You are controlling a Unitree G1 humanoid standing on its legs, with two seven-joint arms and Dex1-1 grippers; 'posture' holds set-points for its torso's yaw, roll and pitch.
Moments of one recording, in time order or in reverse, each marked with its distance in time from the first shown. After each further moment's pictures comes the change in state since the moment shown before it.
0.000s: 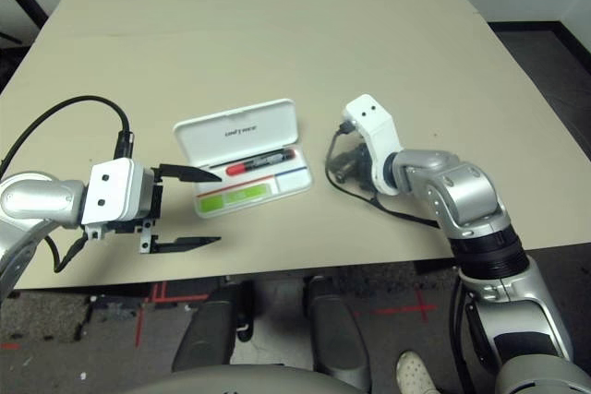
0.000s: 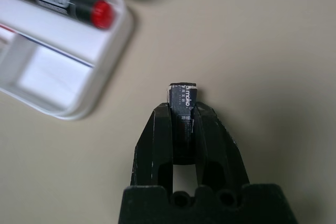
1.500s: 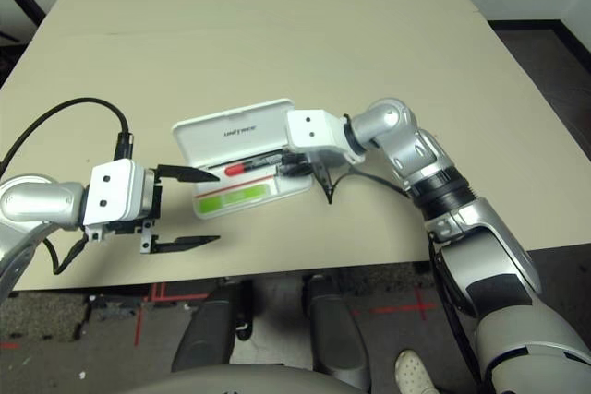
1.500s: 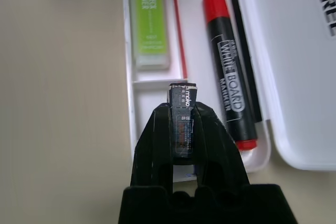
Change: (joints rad) left arm 0.020 0.010 -0.001 -0.004 0.004 0.000 0.031; right arm -0.274 0.160 0.272 0.467 -0.367 -0.964 0.694
